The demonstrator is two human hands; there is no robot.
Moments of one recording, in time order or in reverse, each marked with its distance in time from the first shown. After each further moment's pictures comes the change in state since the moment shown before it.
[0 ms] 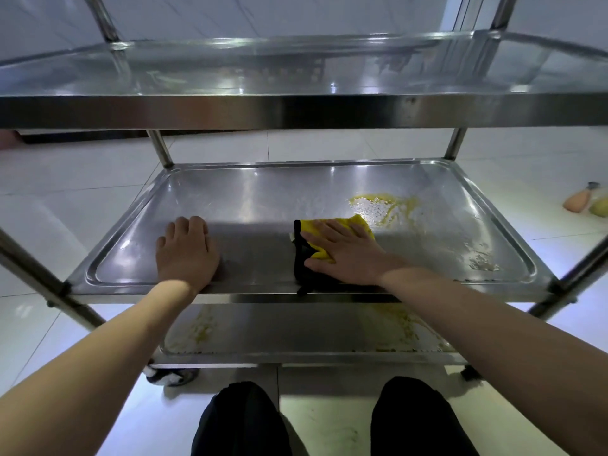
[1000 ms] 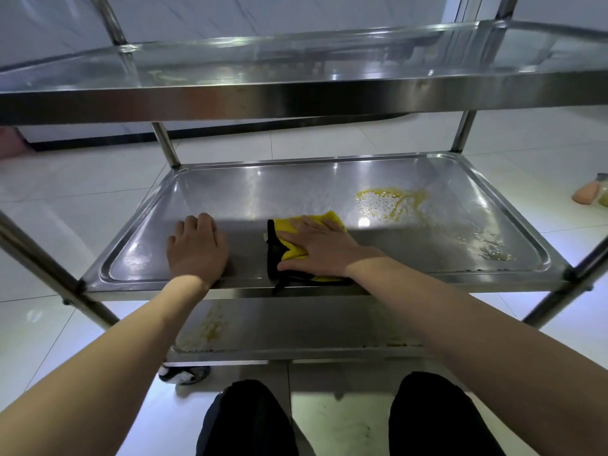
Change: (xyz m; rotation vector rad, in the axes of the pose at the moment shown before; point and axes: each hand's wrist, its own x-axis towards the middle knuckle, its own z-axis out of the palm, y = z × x) left_hand 0.001 -0.001 0.002 -0.015 0.011 -0.049; right_hand 0.033 -0.056 -0.001 0.116 0.008 -0.050
